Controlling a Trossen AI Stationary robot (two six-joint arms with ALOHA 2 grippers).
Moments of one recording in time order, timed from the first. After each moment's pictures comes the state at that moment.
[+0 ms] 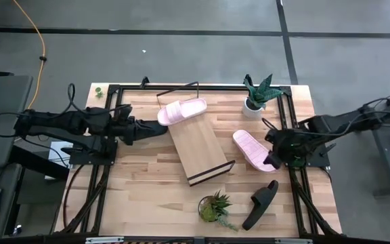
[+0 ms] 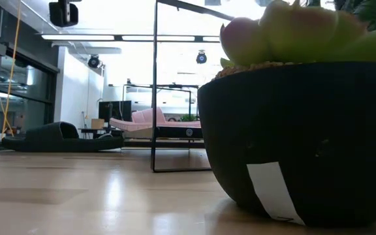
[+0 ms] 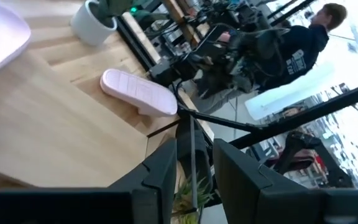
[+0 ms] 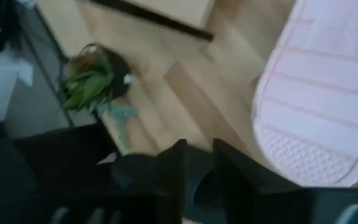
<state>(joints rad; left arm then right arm) -0.01 0.69 0.77 -0.34 -0.18 -0.98 0.30 0.75 0.81 -0.99 -0.15 1.10</state>
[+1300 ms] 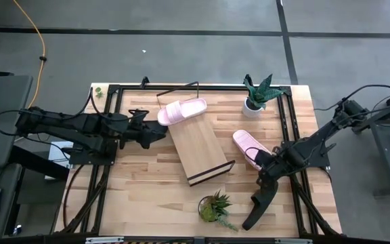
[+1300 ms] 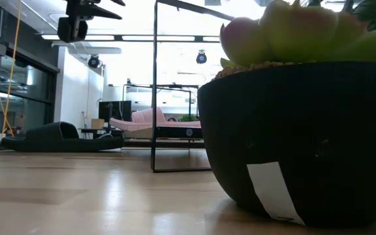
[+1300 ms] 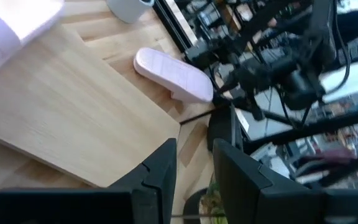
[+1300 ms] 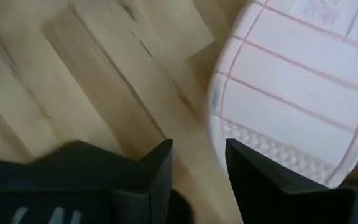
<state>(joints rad) -0.01 0.85 0.77 -0.34 -0.20 -1.02 0.61 1.19 0.83 -1.03 0.13 1.20</state>
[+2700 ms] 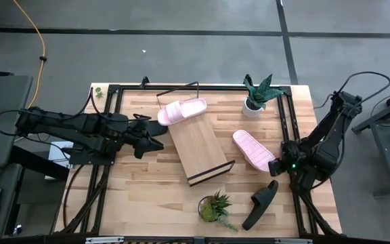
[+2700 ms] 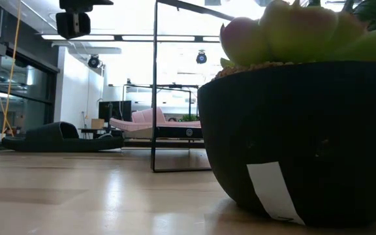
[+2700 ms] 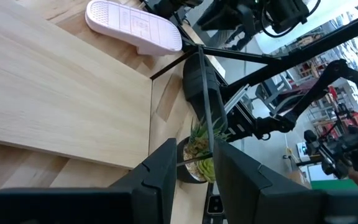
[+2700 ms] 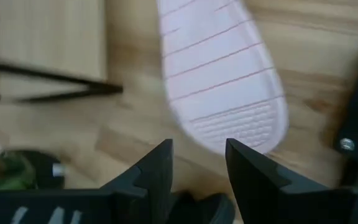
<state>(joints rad) -0.01 0.85 0.77 -0.34 0.04 -0.89 0.97 1.05 0.88 -1.31 0.48 2.22</state>
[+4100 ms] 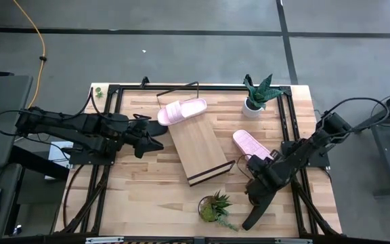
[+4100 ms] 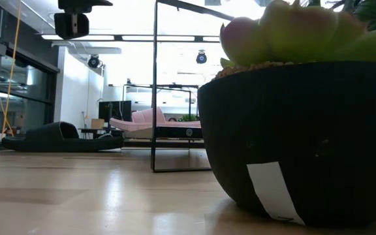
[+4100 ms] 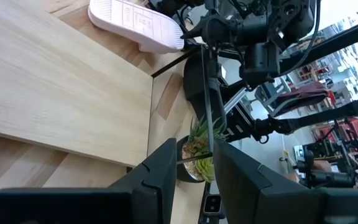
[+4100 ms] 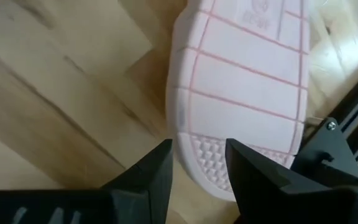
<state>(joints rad) -0.01 0.85 0.77 -0.35 0.04 -0.92 0.65 1.59 1.07 -1.32 0.24 1.34</state>
